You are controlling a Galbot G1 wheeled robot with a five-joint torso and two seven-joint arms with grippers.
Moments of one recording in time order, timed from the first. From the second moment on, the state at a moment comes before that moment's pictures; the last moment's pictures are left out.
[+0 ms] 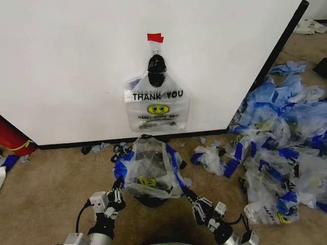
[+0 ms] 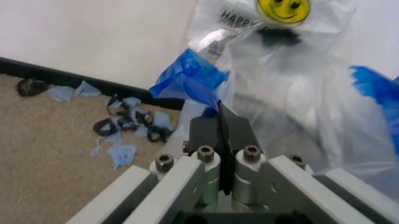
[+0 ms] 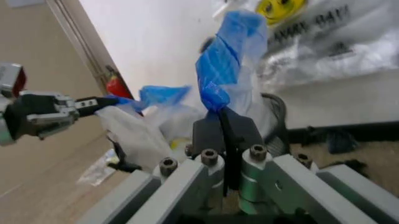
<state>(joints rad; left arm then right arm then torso) 1.85 -1.05 -0.25 -2.30 -0.49 -0.25 -0.41 -1.36 0.72 -0.24 1.79 0.82 0.82 -0.24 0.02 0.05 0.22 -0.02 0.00</state>
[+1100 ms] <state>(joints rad) 1.86 -1.14 -0.20 -2.12 -0.40 -0.30 -0.41 -1.37 0.80 -0.21 1.64 0.85 0.82 -0.30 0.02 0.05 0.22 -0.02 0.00</state>
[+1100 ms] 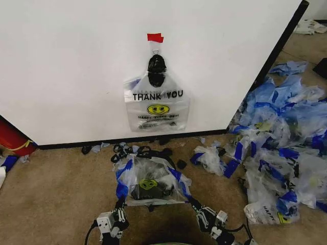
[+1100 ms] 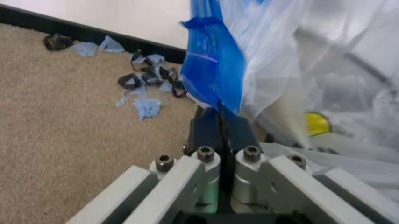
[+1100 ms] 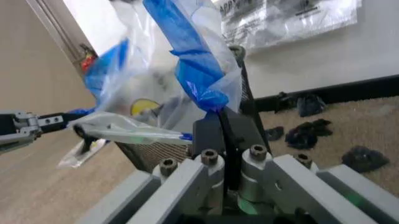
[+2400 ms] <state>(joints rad) 1.72 -1.14 -0.19 -1.94 -0.47 -0.29 -0.41 -1.18 0.88 -0.27 1.42 0.82 0.82 -0.25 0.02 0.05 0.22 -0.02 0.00</state>
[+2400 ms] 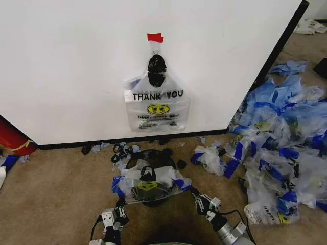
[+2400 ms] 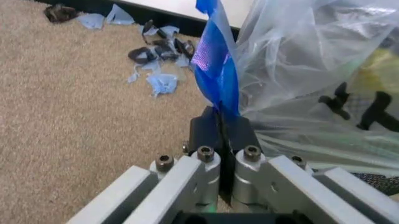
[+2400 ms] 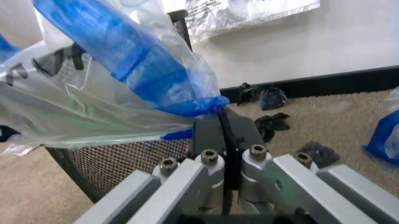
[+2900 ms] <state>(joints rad) 1.72 -1.13 -0.20 -1.93 -0.47 -0.29 -0.41 -1.15 0.90 -0.30 1.39 0.79 0.82 -0.22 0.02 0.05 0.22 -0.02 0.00</state>
